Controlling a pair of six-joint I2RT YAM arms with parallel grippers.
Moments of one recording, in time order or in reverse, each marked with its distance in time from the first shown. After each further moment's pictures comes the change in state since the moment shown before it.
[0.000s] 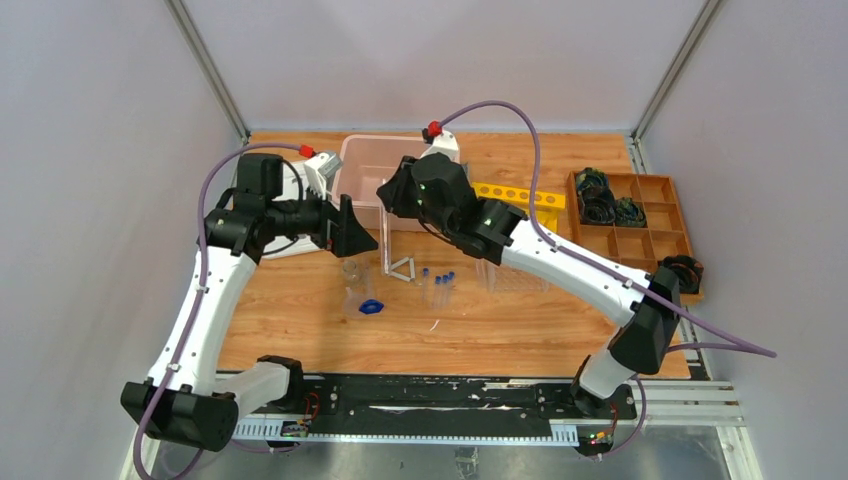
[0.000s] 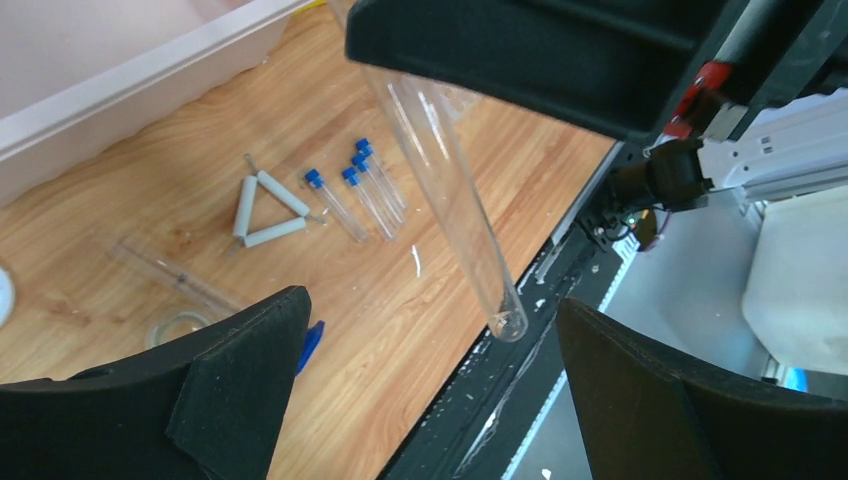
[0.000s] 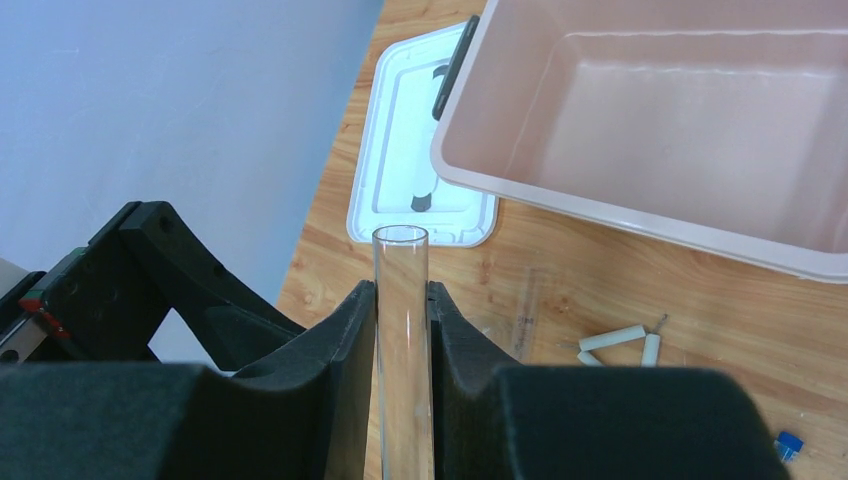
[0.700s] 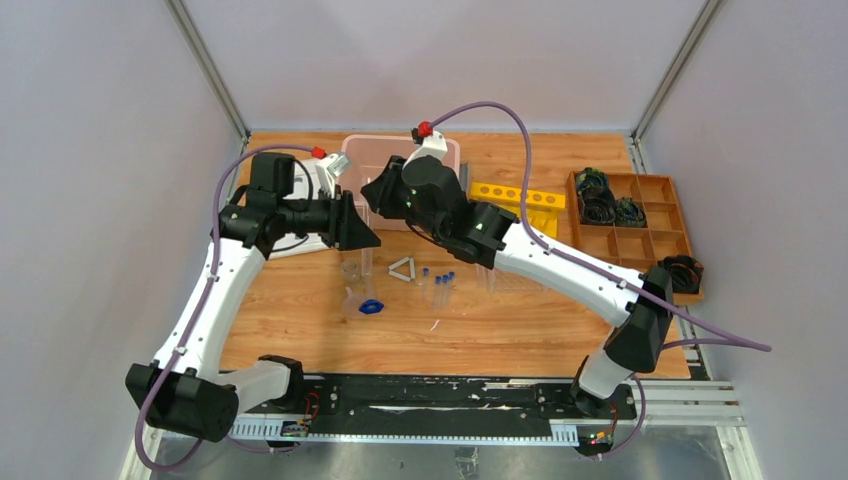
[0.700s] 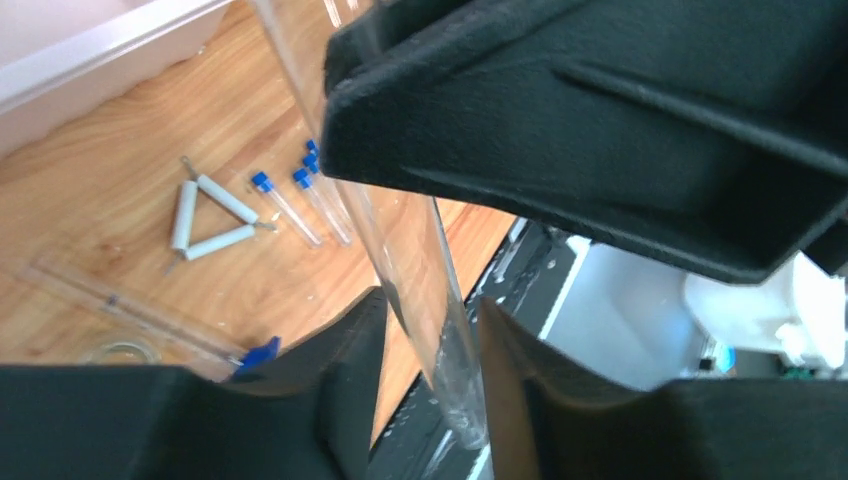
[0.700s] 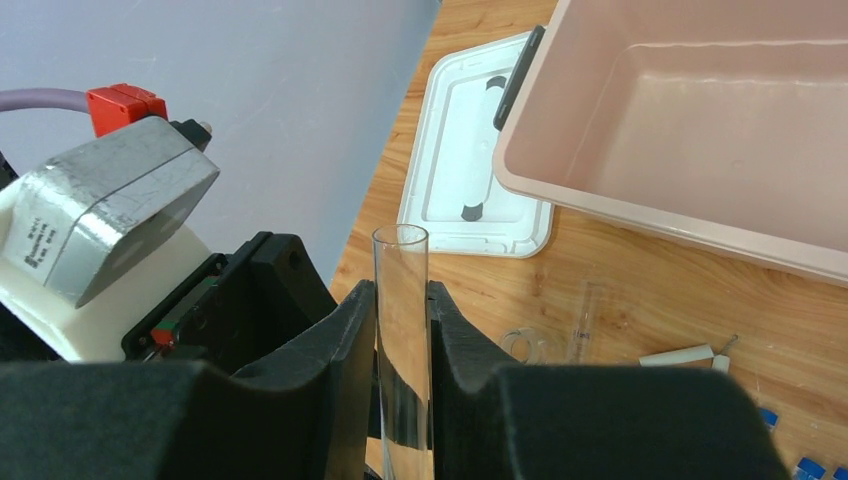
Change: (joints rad) left arm -0.032 0.046 -0.039 0.077 0.083 -0.090; right arm 0.054 0.035 0.044 0.055 0.009 0.026
